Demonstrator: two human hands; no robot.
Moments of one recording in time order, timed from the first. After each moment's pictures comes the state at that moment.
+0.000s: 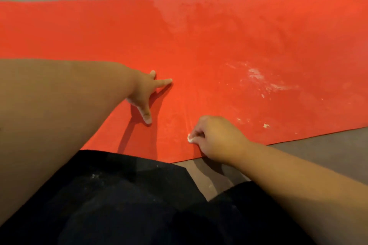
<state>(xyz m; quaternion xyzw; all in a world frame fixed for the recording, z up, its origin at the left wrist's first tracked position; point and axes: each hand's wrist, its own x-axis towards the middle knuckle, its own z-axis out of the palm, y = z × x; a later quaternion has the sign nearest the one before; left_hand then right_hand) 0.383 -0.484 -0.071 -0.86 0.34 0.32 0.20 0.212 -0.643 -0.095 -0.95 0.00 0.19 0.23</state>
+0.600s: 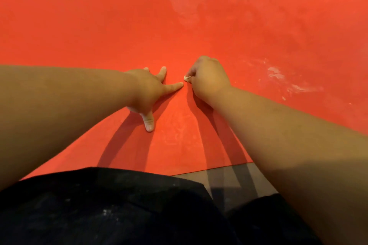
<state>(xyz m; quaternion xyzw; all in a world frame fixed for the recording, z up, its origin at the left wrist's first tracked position) 0.391 -0.475 -0.089 -0.84 0.39 0.28 0.26 0.361 -0.639 -0.122 -0.99 0.04 0.02 0.14</state>
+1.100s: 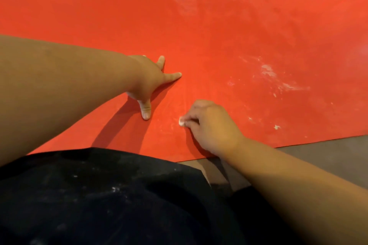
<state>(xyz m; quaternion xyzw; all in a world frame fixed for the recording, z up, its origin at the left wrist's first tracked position) 0.390 -0.476 -0.088 -0.84 0.38 0.28 0.25 0.238 -0.616 -0.115 -0.96 -0.04 0.07 0.25</state>
